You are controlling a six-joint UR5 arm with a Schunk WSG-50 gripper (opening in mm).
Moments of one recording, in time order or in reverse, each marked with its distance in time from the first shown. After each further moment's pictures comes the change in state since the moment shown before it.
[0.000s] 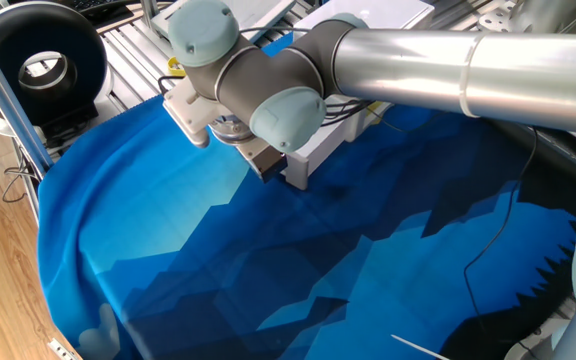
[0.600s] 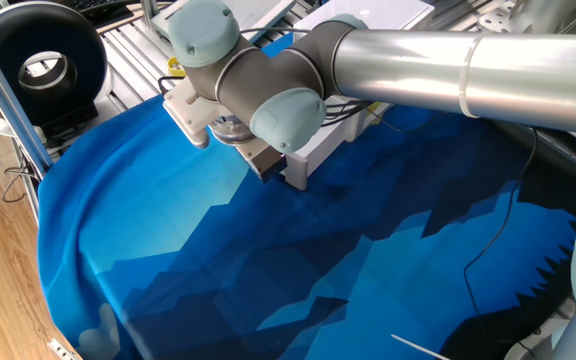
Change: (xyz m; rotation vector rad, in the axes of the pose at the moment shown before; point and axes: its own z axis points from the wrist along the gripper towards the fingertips) arm -0.003 -0.003 0.001 0.007 -0.012 -0.007
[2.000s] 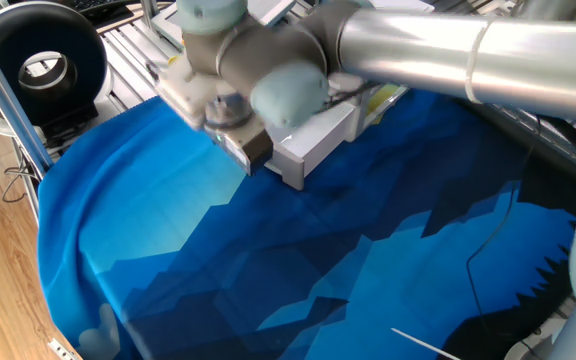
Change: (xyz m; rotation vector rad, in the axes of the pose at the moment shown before) arm -0.023 -0.029 -0.040 -0.019 -0.169 -0.072
